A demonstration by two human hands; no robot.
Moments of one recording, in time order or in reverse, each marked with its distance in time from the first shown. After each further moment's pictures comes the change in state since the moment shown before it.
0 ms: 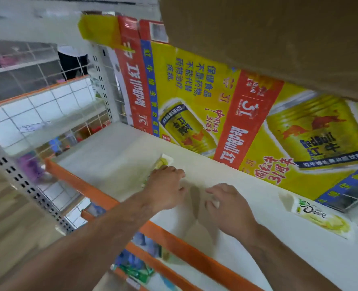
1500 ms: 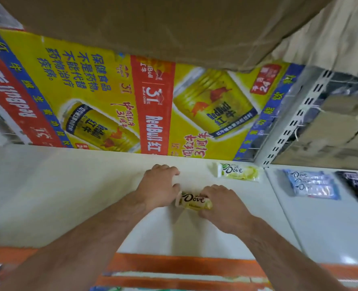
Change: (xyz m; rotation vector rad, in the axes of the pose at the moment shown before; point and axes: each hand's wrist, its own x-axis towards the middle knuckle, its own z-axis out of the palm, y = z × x) left_hand 0.052 0.137 0.043 -0.103 -0.153 0.355; right_hand -0.089 0.103 -0.036 -0.101 -0.151 0.398
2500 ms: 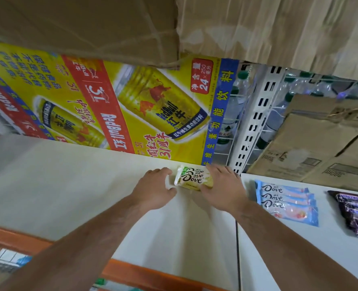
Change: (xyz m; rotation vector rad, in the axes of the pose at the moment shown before) left_hand 0.046 0.130 0.052 -0.104 0.007 -0.309; right_hand 0.039 0.169 -0.043 0.065 0.104 -0.018
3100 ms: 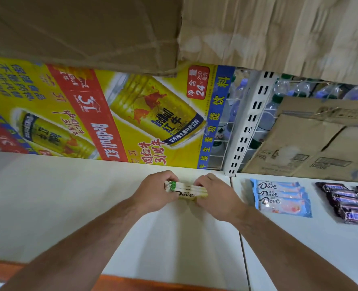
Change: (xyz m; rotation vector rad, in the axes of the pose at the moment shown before) left_hand 0.015 -0.009 -0.006 -0.361 -0.033 0.179; right_hand -0.012 -0.020 0.003 0.172 -0.076 -0.039
